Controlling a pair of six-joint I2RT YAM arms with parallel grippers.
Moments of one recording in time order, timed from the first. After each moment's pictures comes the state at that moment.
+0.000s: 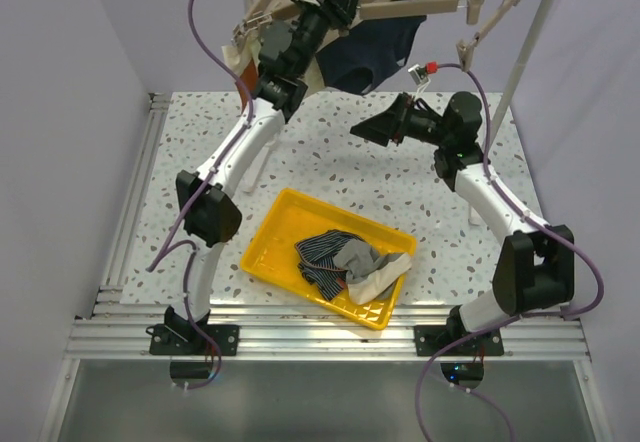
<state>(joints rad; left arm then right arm) -0.53 2.23 2.42 0.43 0.05 -0.39 0.20 1.52 1.17 0.46 -0.99 0.82</state>
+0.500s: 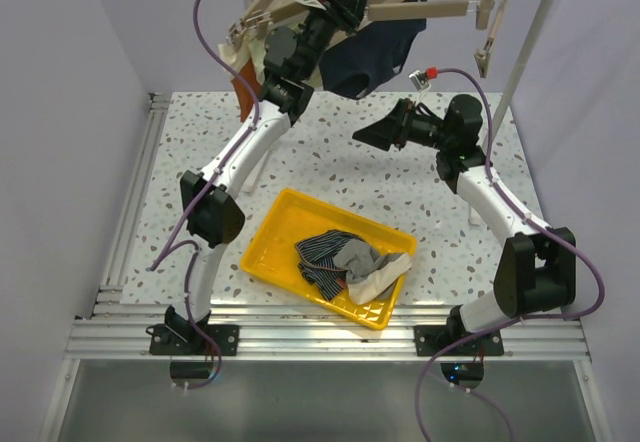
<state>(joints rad) -0.56 2.24 2.42 0.51 0.07 -0.38 0.18 1.50 1.14 0.38 -0.99 0.76</state>
